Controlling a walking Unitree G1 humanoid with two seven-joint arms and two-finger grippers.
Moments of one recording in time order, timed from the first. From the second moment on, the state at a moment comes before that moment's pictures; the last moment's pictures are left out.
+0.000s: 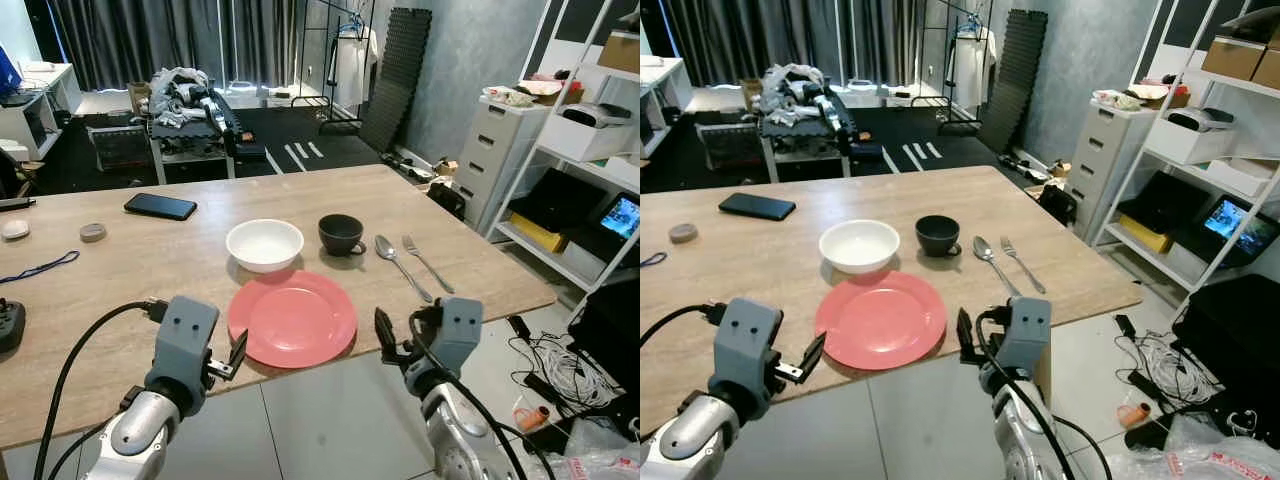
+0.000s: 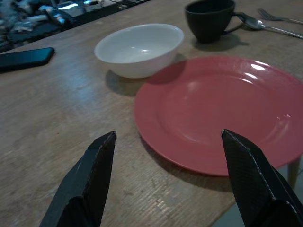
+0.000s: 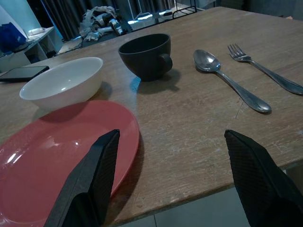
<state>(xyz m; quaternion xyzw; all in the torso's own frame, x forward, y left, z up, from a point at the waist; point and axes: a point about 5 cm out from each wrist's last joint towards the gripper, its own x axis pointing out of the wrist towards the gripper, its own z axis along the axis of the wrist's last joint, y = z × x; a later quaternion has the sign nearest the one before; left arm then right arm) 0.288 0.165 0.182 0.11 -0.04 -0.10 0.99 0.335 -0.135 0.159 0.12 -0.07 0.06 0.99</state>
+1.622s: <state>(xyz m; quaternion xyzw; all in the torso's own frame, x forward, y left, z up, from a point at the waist) 0.328 0.161 0.155 0.60 -0.11 -0.31 0.73 0.340 -0.129 0.179 0.16 -0.12 0.07 0.98</state>
